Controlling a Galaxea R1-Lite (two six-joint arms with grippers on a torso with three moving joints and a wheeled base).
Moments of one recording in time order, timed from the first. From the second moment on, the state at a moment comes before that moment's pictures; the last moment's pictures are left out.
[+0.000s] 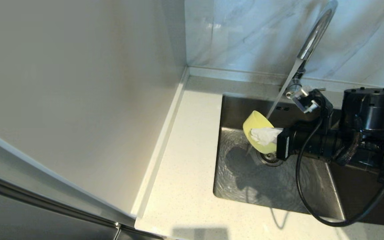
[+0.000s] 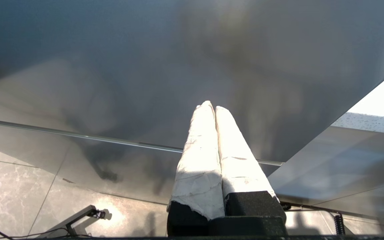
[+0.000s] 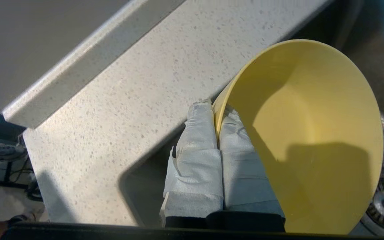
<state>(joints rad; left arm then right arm) 0.00 0.00 0.00 0.00 0.00 0.00 0.39 1.63 -0.87 -0.56 0.36 -0.02</state>
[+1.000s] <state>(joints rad) 0.00 0.00 0.00 0.00 0.00 0.00 0.19 1.80 -1.10 -0.49 0.34 -0.09</state>
